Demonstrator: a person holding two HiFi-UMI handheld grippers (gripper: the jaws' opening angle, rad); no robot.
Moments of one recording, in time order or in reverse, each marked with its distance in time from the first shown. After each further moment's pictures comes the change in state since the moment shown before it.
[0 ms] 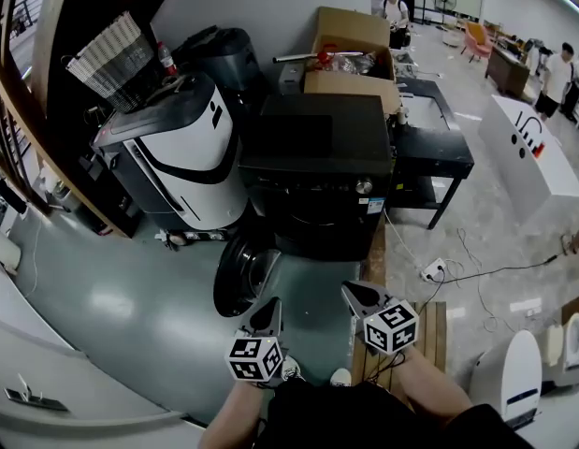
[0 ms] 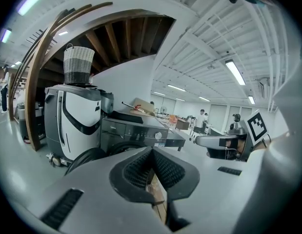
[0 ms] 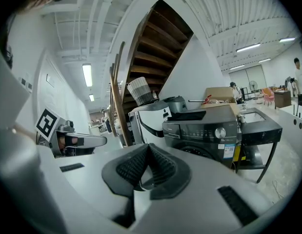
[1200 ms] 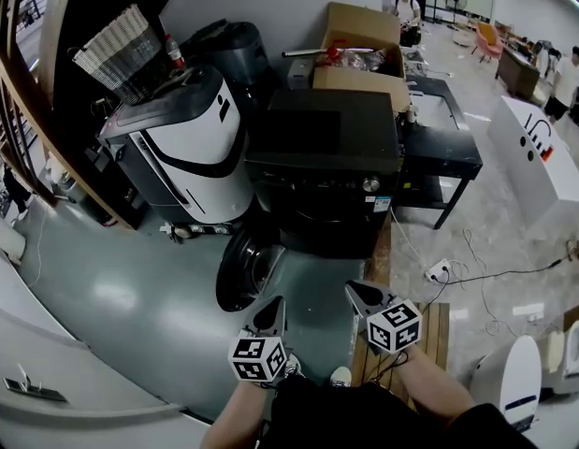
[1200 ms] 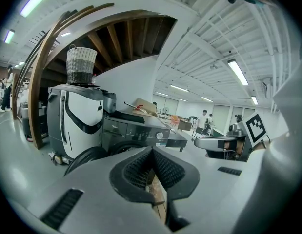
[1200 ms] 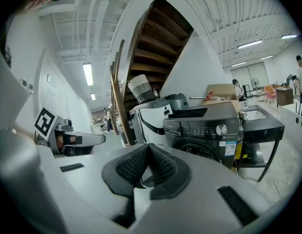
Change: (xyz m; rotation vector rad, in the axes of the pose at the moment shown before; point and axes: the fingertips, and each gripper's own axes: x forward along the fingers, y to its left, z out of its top) left arm 0.000 -0.004 -0.004 -0.014 -0.007 0.027; right arm 0.003 -0.006 -0.008 0.007 0.029 0.020
